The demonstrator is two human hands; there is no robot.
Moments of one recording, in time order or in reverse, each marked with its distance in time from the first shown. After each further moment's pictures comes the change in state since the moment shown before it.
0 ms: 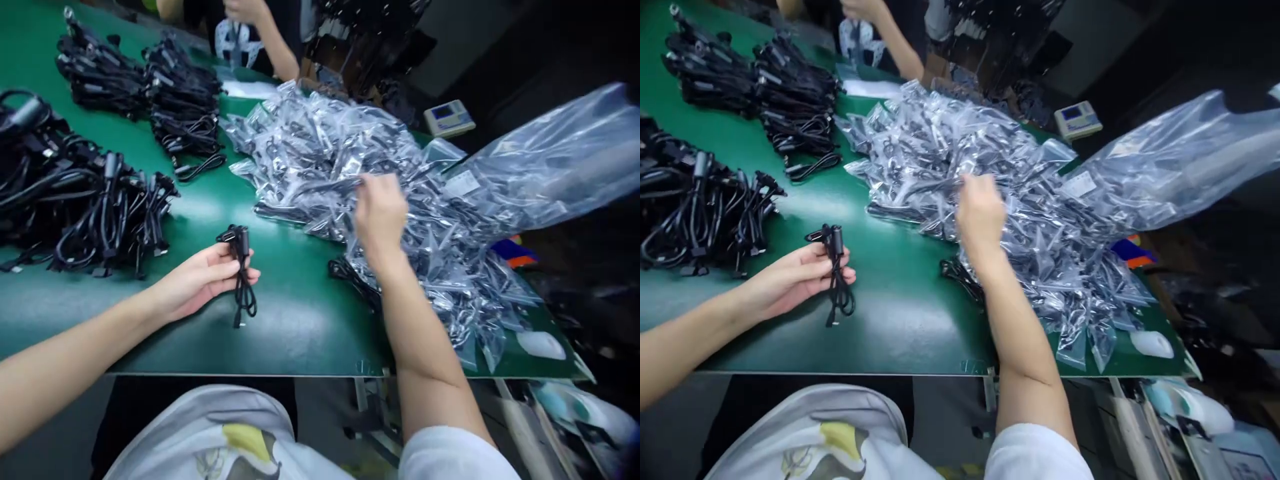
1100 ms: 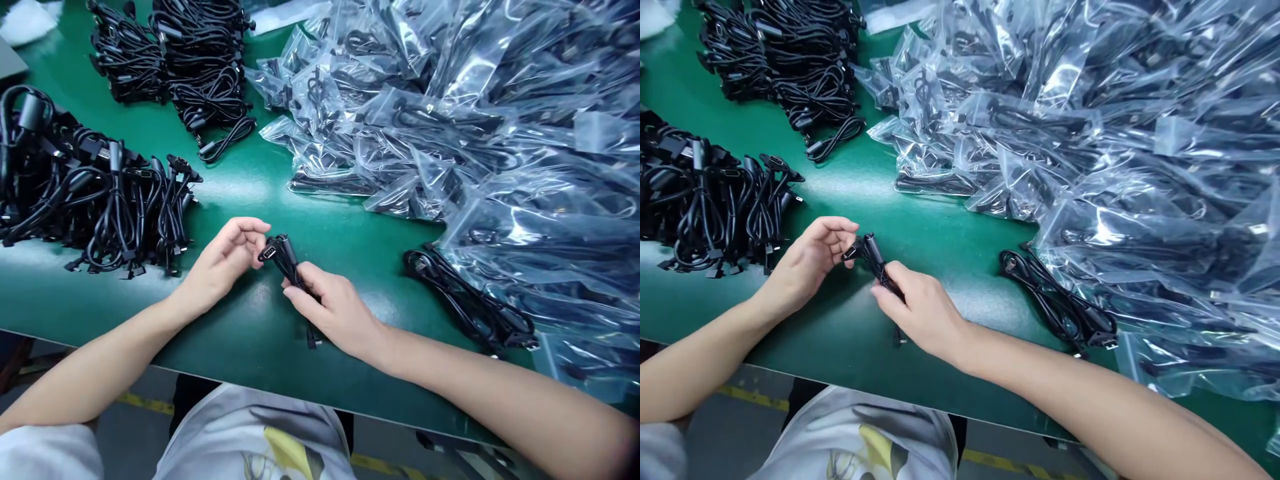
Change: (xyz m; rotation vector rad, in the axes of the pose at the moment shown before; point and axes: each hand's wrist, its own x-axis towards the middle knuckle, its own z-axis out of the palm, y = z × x) left_hand 0.020 -0.003 -0.010 0.629 0.142 0.351; right_hand -0.116 -0.089 0.029 1.025 -0.773 -0.131
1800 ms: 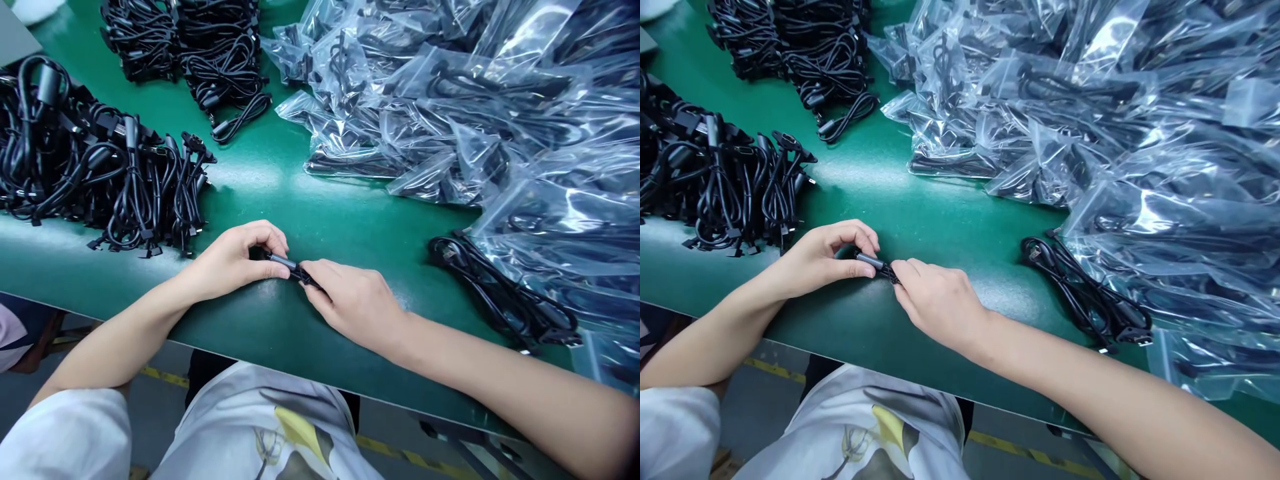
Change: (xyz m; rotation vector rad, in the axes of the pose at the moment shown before) left_hand -0.003 0.019 -0.008 0.481 -0.256 0.023; right_hand -0.011 0.014 0.007 -0.602 0.120 -0.389
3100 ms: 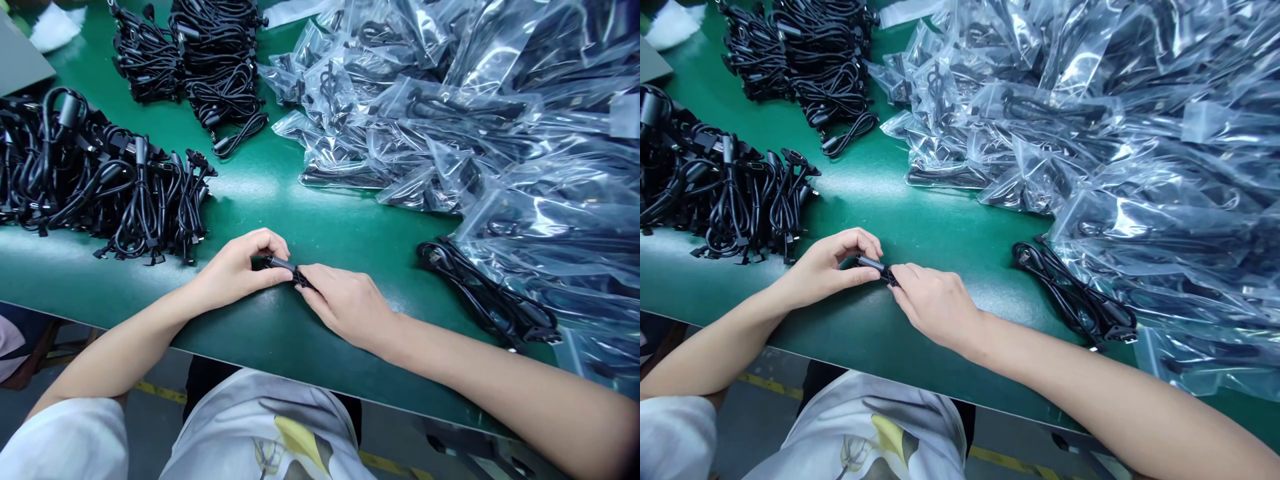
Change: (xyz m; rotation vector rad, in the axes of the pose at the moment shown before) left_hand -0.003 -0.001 0.009 -0.022 0.053 0.063; right_hand 0.003 -0.001 -0.002 0.063 -0.043 0.045
